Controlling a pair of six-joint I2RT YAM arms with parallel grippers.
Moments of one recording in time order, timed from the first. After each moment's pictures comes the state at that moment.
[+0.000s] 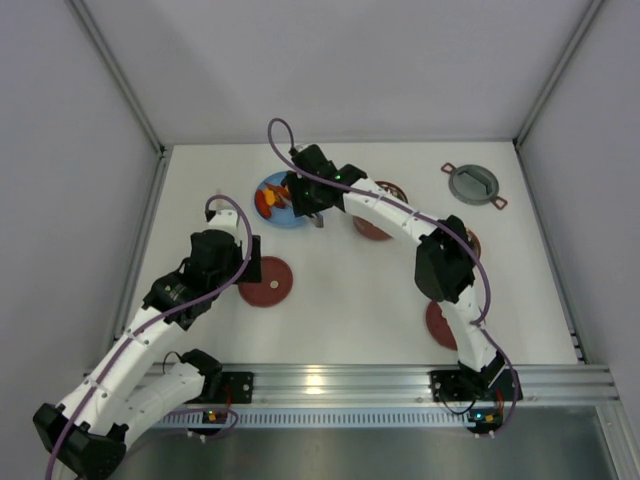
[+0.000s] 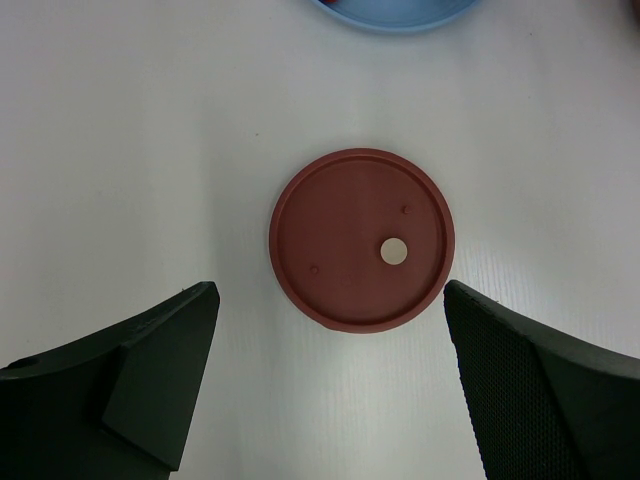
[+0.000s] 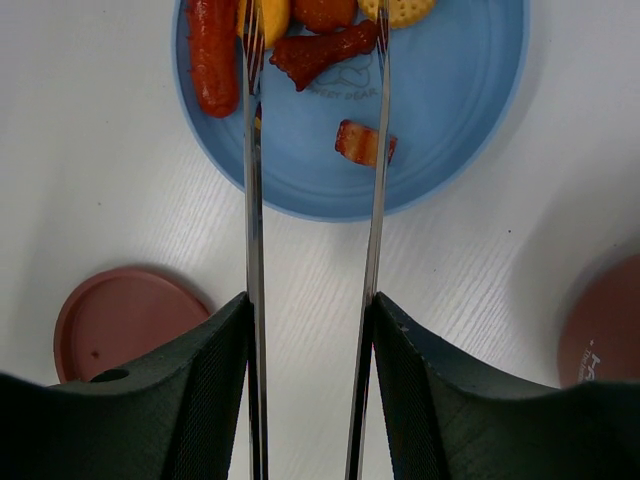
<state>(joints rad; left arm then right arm) -0.52 0.81 0.82 -0.67 -0.33 -0.29 0.78 2.20 2.06 -0.68 0.09 0.34</state>
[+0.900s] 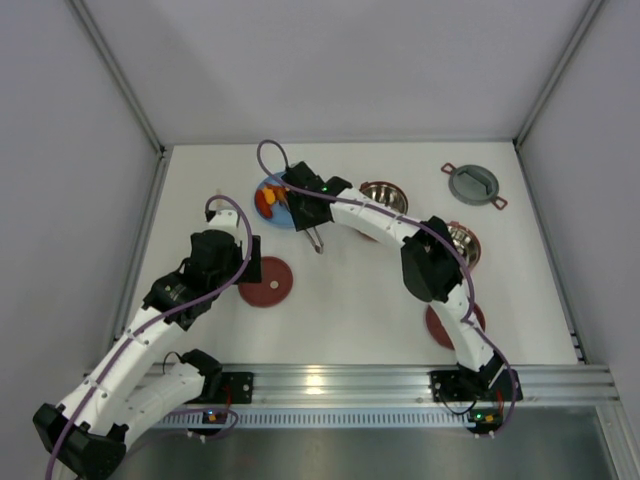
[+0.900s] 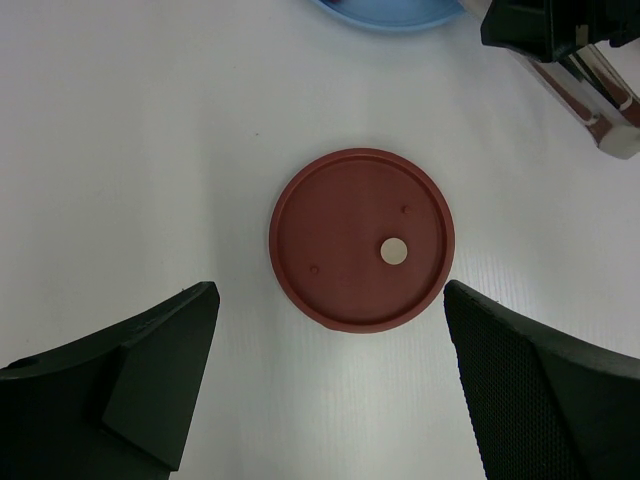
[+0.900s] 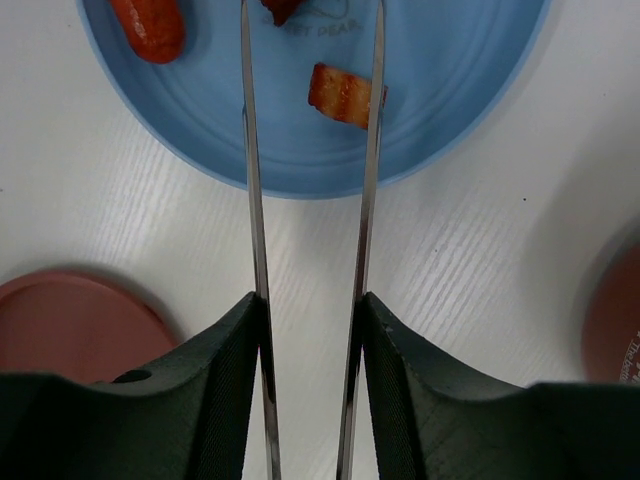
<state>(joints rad) -0.52 0.81 0.82 -0.67 -0.33 -0.29 0.82 2.29 2.08 -0.73 0.19 0.36</state>
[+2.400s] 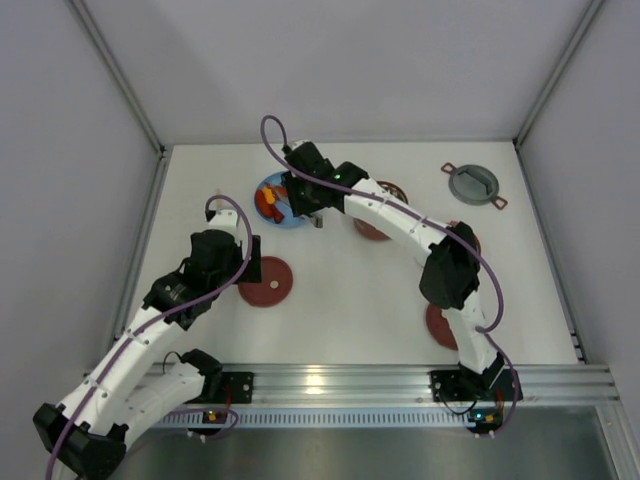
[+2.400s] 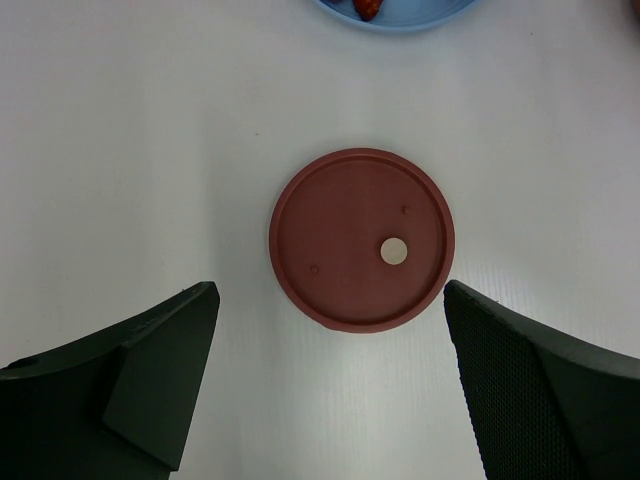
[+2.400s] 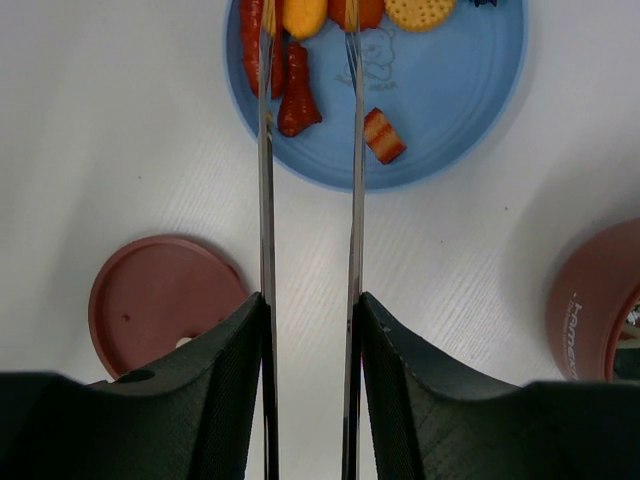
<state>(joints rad) -0.52 0.81 0.81 -0.67 -0.33 -0.29 0.83 2.14 2.11 -0.78 0.16 0.33</state>
